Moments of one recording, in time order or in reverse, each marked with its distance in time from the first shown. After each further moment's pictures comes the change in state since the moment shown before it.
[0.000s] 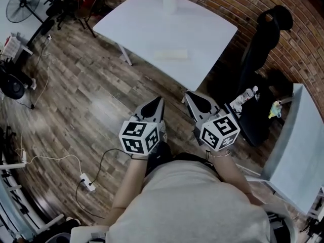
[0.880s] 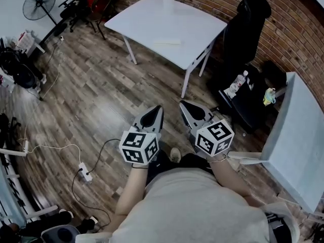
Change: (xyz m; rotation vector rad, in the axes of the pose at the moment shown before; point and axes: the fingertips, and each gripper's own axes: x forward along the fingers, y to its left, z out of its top) left arm -0.166 -0.148 -0.082 0.067 -0.078 0.048; right arm -0.183 0.127 -0.049 0.011 -0.034 0.095
